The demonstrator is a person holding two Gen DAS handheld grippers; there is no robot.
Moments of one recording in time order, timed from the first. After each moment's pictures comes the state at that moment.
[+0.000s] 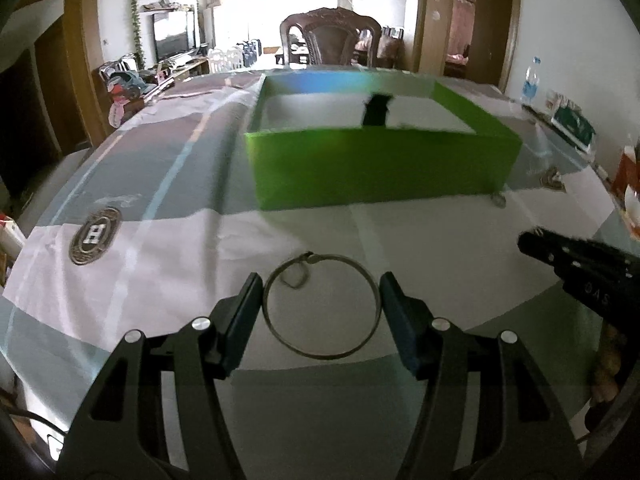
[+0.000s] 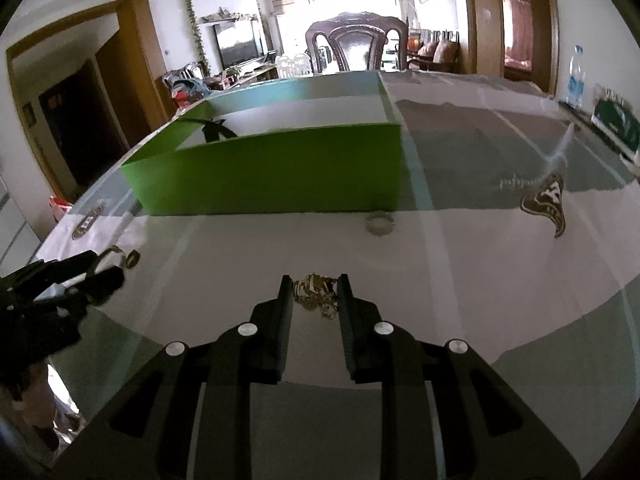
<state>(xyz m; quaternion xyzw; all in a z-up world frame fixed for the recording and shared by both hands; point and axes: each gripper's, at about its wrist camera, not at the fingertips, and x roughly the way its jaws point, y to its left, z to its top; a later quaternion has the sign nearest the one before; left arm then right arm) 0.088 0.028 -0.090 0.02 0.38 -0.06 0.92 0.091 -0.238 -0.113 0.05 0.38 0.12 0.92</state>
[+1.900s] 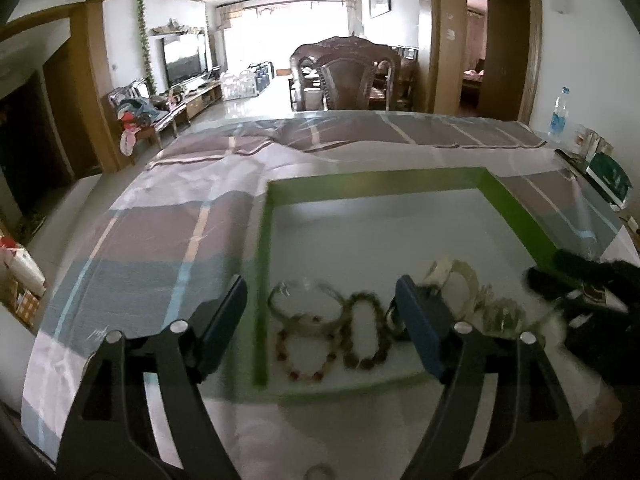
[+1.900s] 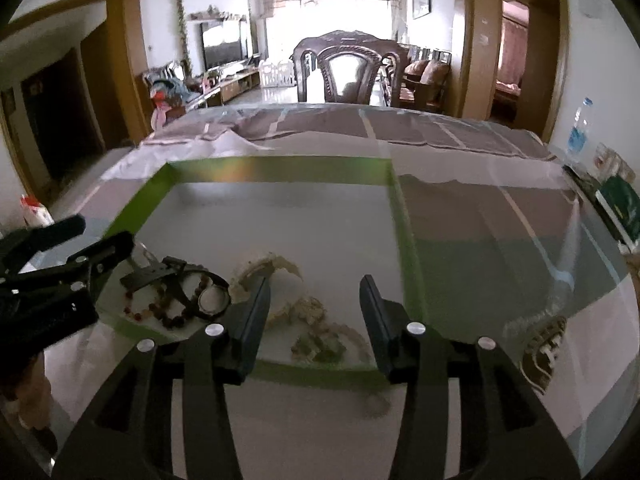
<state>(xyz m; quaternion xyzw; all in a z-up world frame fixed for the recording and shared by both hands) 0.216 0.023 -0.031 0.03 0.34 -0.03 0.94 0.194 -0.221 -0.053 0.01 0.36 0.07 0.93</state>
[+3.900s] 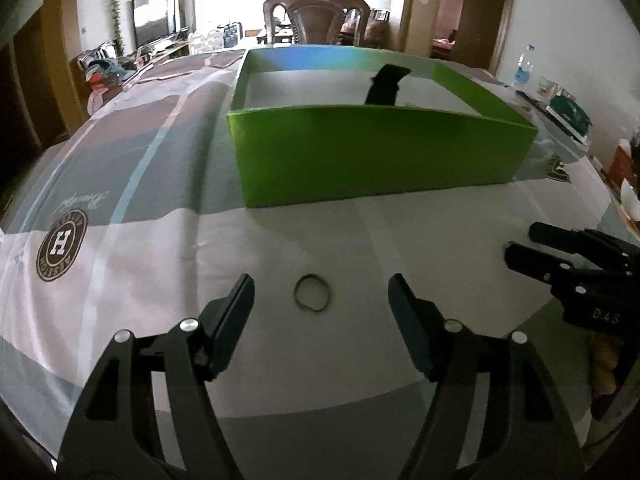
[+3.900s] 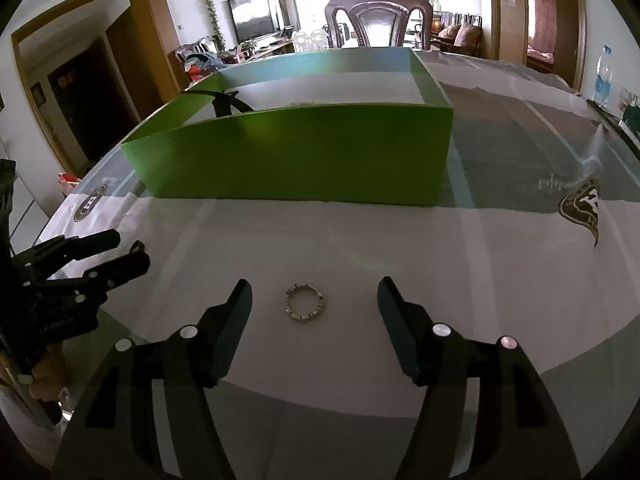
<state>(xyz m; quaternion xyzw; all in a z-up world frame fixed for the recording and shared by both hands) 0.124 0.038 -0.116 0.02 0.42 -0.09 0.90 0.117 -0.212 -0.126 0.02 0.41 0.15 0.90</state>
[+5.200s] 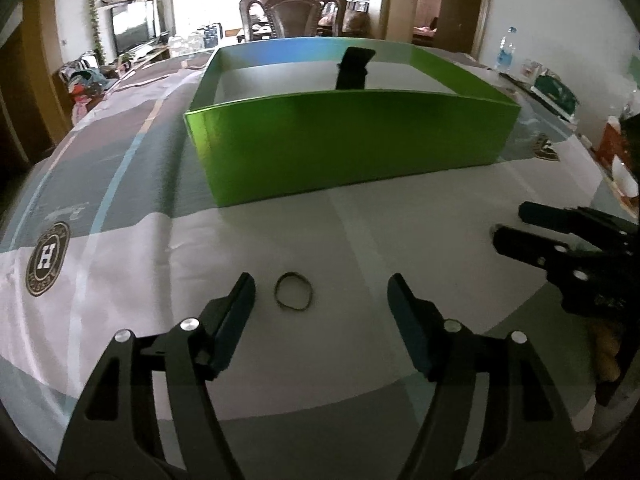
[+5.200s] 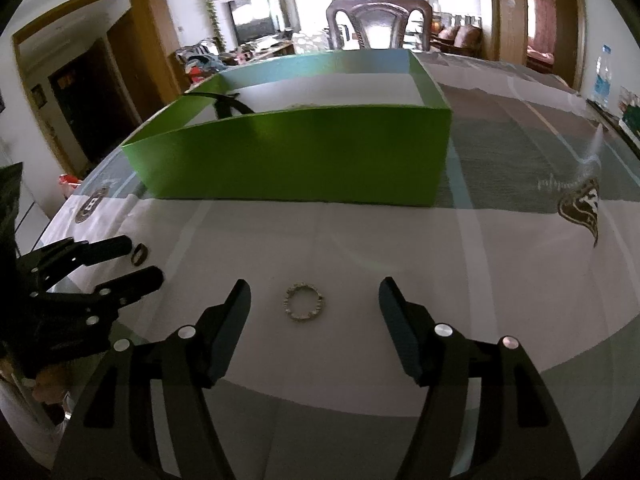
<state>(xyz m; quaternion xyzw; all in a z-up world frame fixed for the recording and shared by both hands) 0.124 0.024 -0.120 0.04 0.42 -0.12 0.90 0.114 -0.211 -0.123 0.02 0.40 0.16 0.90</state>
